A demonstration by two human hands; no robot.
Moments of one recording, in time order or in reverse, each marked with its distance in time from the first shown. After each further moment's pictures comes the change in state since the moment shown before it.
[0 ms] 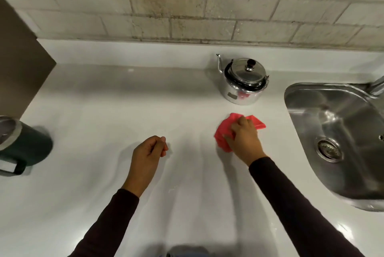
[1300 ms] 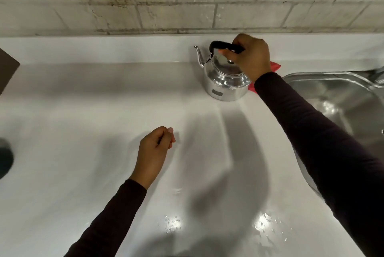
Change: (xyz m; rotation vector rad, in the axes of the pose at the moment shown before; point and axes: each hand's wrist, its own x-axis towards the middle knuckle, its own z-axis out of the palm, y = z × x) left_hand 0.038 0.016 0.091 0.055 -0.048 0.022; right_hand 0.182 0.046 -0.097 0.268 0.347 -0.099
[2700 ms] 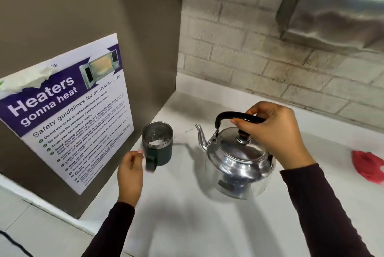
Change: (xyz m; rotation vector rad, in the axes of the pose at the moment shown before) left_hand -0.067 -0.084 -0.383 -0.203 0.727 -0.152; right_hand -0.153 -0.415 0.081 0.255 -0.232 -0.113
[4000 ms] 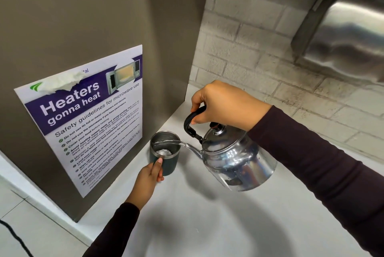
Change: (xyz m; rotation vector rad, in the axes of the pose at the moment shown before) left_hand 0.020 -0.027 0.015 0.072 -0.308 -0.064; right_hand 0.064 -0.117 0.053 -0.599 -0.584 -0.601
